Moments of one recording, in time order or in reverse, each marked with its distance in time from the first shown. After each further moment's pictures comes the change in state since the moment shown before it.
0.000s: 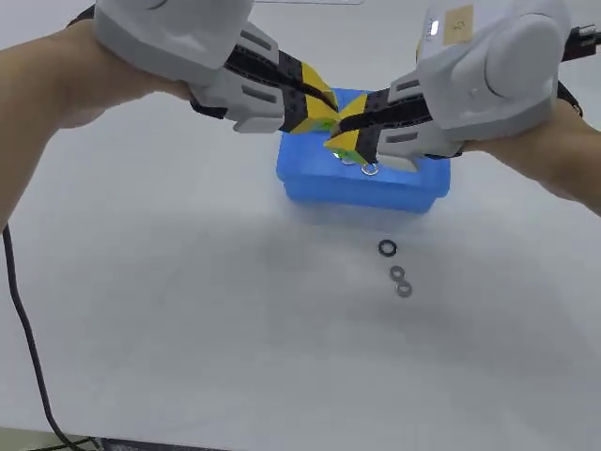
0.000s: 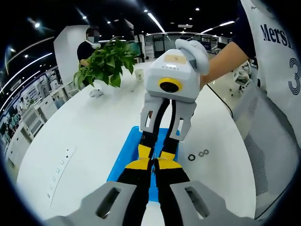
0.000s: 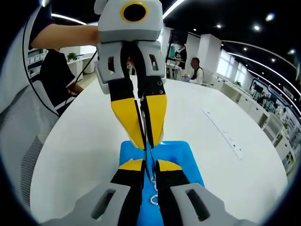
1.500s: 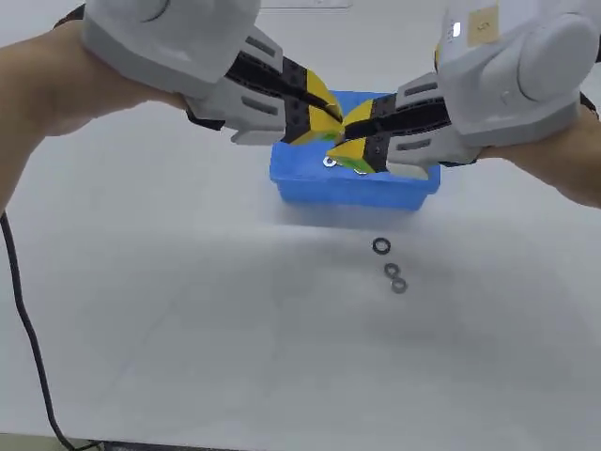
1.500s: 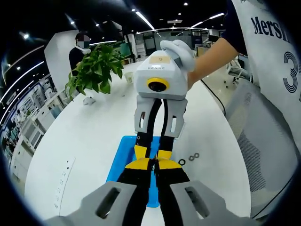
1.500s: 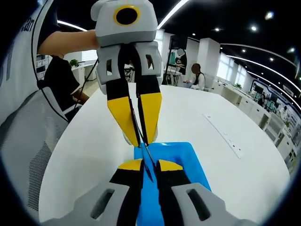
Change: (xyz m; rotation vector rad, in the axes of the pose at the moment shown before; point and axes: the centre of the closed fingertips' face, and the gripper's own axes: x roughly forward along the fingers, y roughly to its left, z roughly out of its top) left arm -0.006 -0.034 0.031 0.095 0.021 -0.031; right arm -0.038 0.023 0.011 0.013 -0.067 0.020
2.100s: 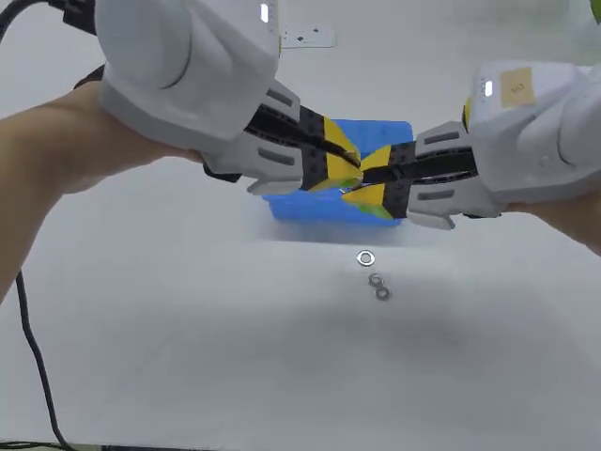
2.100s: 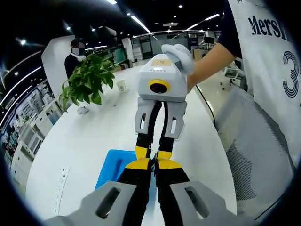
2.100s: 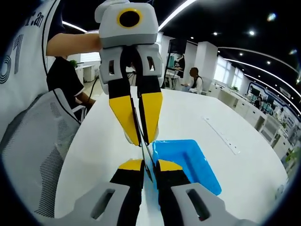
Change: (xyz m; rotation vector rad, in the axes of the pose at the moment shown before) left arm 0.000 -0.045 0.033 0.027 -0.028 -0.016; right arm -0.039 0.045 0.009 -0.005 -0.021 -0.035
